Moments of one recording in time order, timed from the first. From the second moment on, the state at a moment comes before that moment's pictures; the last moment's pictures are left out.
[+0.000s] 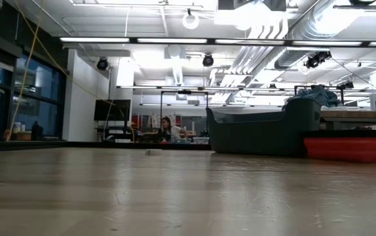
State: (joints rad) left arm -0.14 0.97 1.33 -0.44 -0.17 -0.71; right arm 0.12 1.48 1.24 0.26 -0.11 0.42
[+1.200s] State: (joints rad) left arm -0.14 0.96 1.33 -0.55 -0.15 -0.76; right arm 0.18 1.52 1.24 0.03 -0.01 0.51
